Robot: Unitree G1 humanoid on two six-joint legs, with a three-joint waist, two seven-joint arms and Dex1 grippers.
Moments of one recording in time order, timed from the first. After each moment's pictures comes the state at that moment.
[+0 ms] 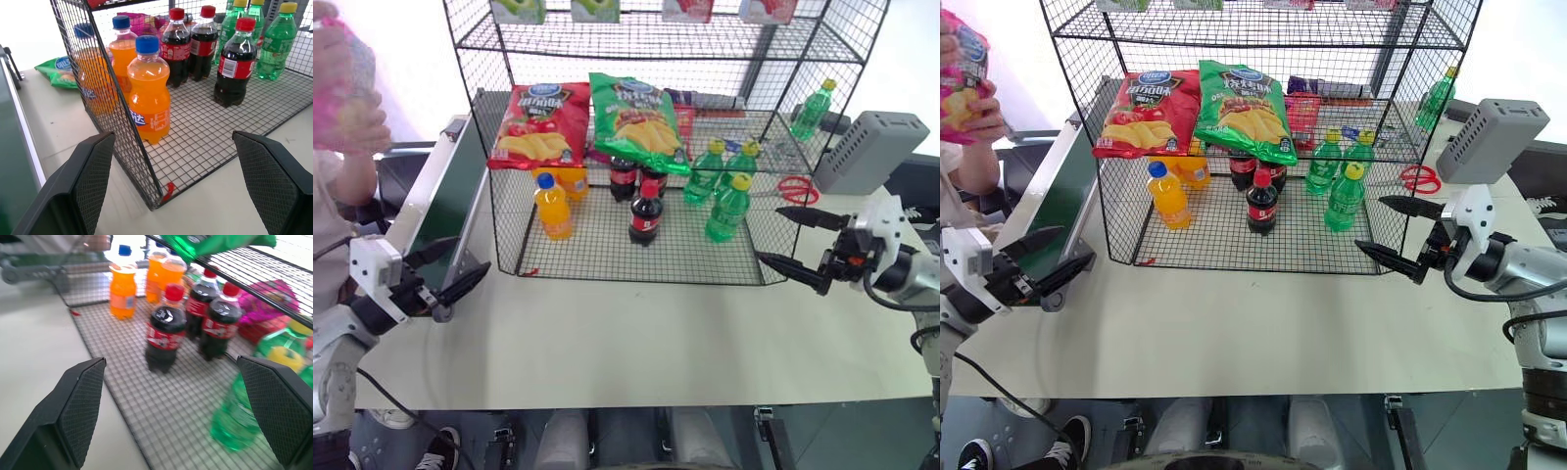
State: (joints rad) left arm 0.09 0.70 0.48 -0.10 -0.60 0.21 -0.95; right arm -0.16 -0.83 -0.32 -0.11 0.61 0.25 1.14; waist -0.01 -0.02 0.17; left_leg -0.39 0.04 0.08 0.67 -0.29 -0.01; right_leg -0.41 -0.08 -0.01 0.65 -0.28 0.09
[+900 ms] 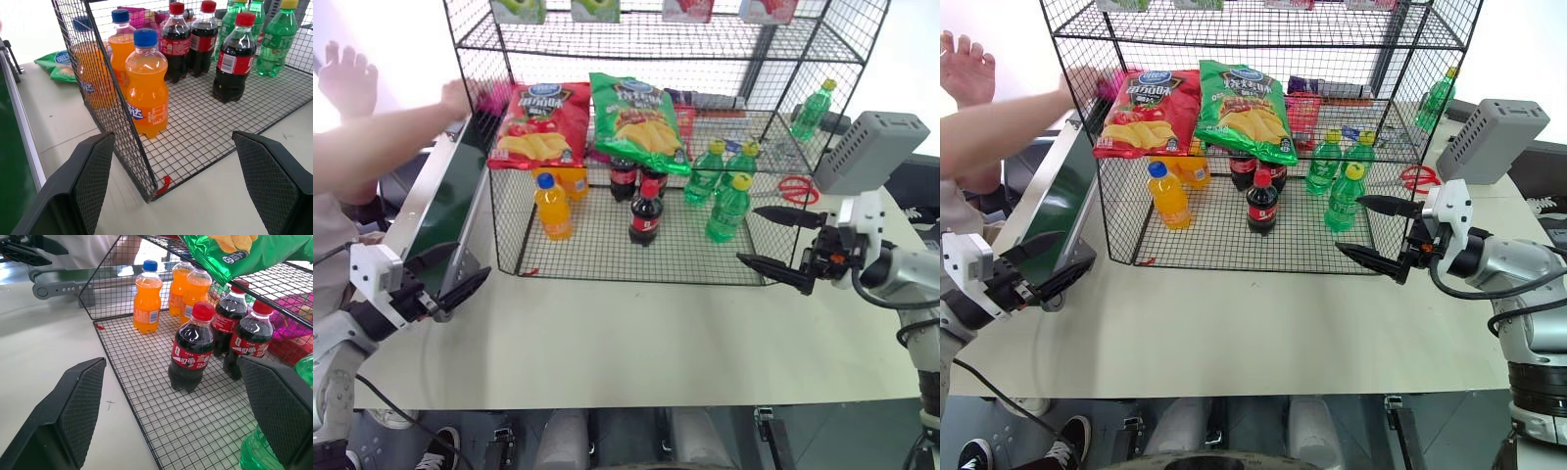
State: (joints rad) left arm 0.13 0.70 0.49 -0.13 -0.60 0.21 -0.93; right arm -0.20 -0.80 -0.26 -0.15 0.60 0.28 1.13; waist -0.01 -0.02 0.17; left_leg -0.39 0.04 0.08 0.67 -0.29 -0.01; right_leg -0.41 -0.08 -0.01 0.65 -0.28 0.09
